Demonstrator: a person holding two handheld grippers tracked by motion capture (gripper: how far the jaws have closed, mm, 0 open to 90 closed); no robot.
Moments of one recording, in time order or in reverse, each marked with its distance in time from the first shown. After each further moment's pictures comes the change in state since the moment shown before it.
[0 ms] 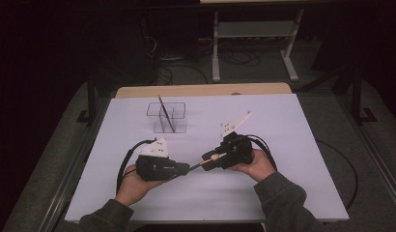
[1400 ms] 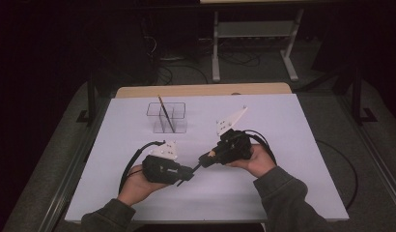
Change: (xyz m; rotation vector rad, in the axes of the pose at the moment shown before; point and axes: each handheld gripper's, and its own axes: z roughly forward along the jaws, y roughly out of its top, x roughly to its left) left arm -0.001 0.004 0.017 0.115 -0.022 0.015; right arm 0.014 0.024 -0.005 0.059 0.011 -0.096
